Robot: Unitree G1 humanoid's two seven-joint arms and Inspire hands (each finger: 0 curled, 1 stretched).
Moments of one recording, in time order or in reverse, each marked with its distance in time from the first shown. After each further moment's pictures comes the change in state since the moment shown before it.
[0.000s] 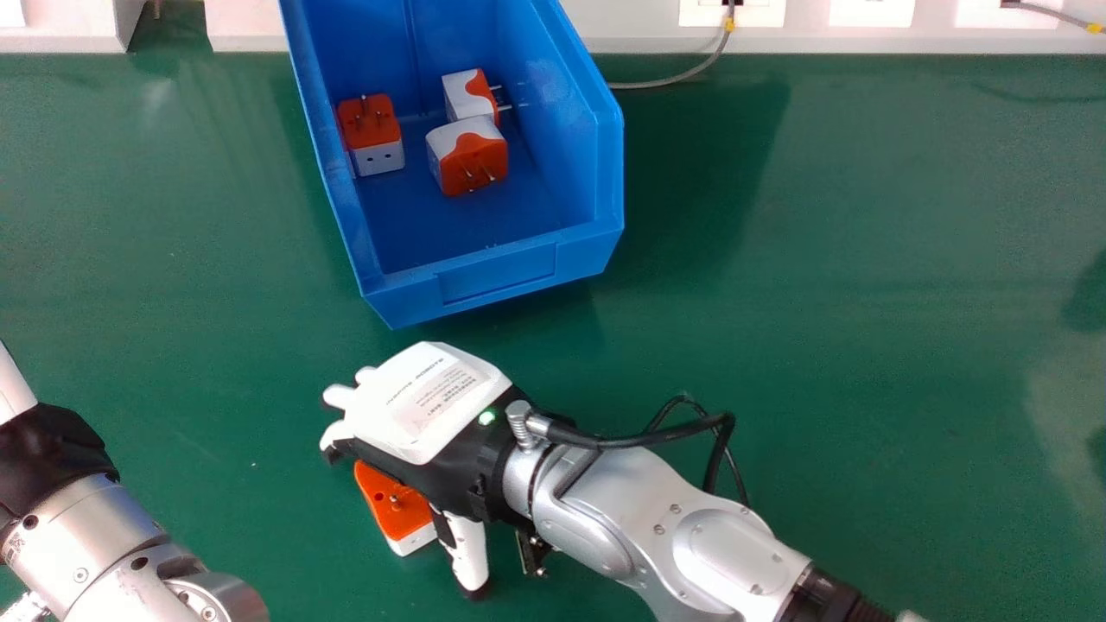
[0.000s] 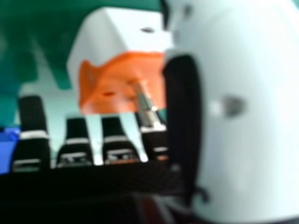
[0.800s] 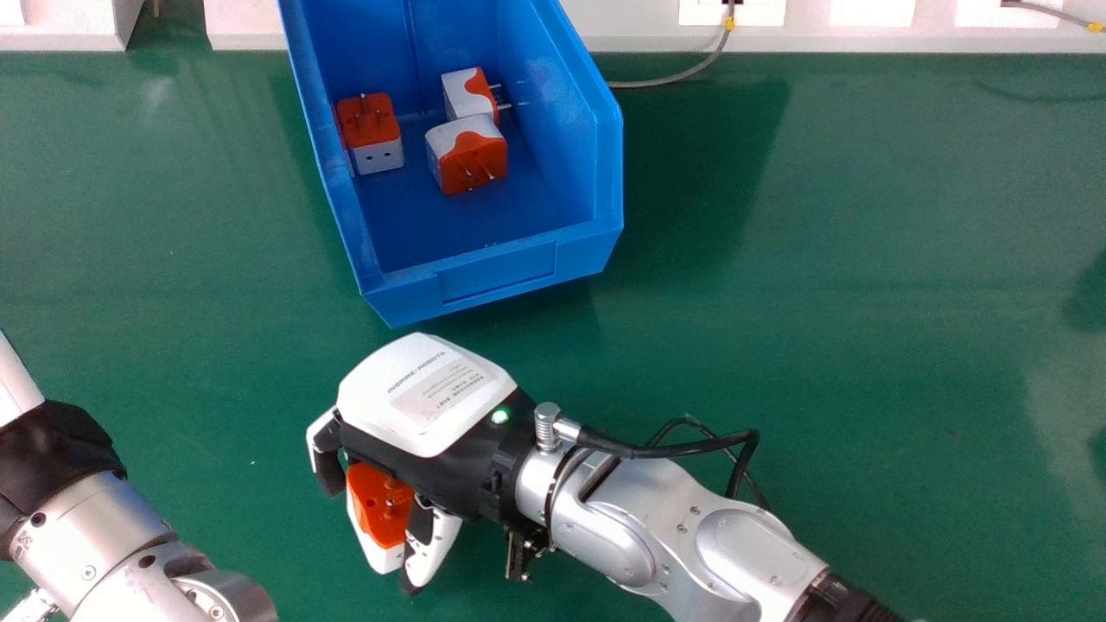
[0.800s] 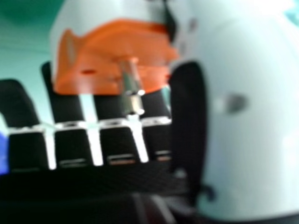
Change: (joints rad) left arm -0.002 0.000 -0.018 0.000 0.000 -0.007 0.004; right arm 0.022 -0.007 -0.051 -0.006 0.088 -0.118 -0.112
